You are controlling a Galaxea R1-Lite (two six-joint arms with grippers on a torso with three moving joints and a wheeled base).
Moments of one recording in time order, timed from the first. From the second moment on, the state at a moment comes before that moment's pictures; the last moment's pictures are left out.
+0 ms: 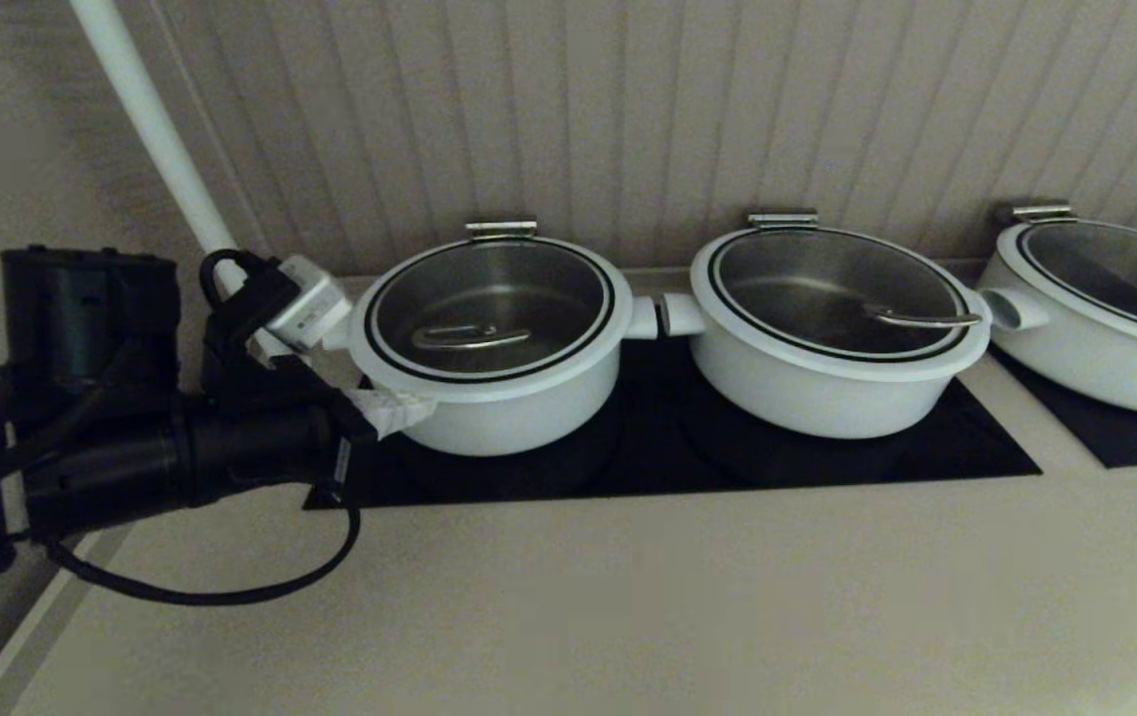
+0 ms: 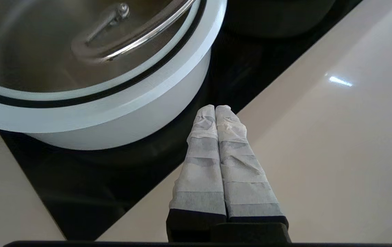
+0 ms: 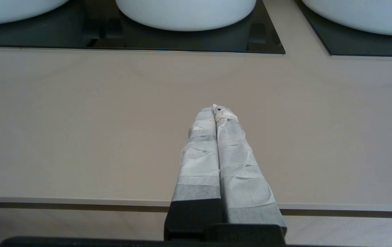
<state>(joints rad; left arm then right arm) -0.36 1.47 -0.77 -0.34 -0.30 0.19 -0.01 0.00 0.00 0.00 0.03 -0.04</state>
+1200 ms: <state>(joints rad) -0.36 1.56 -0.88 -0.34 -0.29 0.13 -0.01 0.00 0.00 0.00 0.03 -0.04</state>
